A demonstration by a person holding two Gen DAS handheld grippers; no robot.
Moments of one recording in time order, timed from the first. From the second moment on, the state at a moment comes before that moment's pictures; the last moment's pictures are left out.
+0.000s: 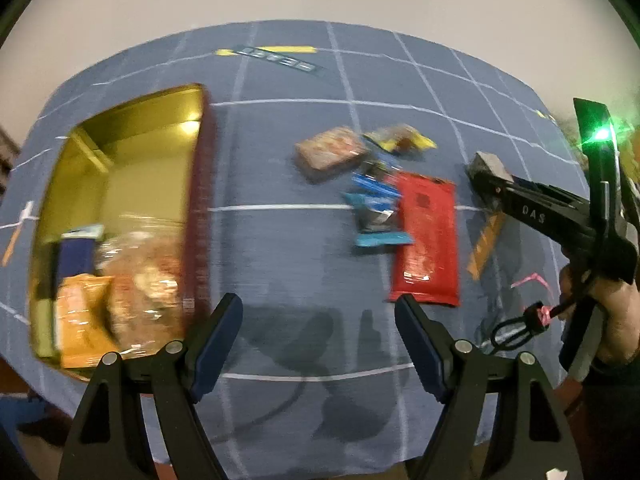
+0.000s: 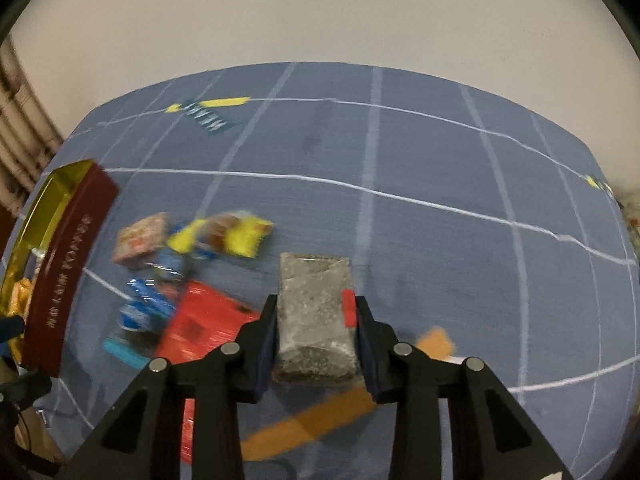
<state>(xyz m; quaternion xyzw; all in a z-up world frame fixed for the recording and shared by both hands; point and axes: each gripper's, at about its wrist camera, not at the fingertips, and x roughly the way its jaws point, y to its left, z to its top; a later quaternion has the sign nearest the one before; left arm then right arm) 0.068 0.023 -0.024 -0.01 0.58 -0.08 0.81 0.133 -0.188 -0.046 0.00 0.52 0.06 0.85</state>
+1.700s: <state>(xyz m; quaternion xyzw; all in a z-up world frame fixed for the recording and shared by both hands) 0.072 -0.056 -0.061 0.07 0.60 -0.12 0.79 0.092 -0.259 -0.054 0.00 0.44 -0.02 0.90</state>
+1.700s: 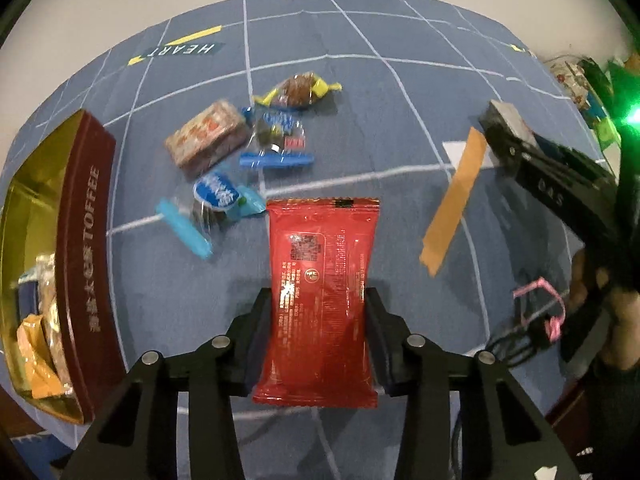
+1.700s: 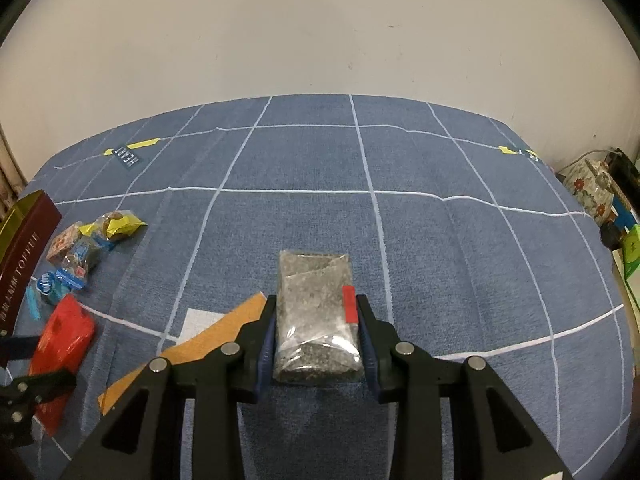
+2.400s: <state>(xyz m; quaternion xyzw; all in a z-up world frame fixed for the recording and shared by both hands) 0.052 -0.021 0.001 0.03 0.57 -0.13 0.81 0.092 -0.259 -0.053 0.00 0.44 -0.02 0.90</state>
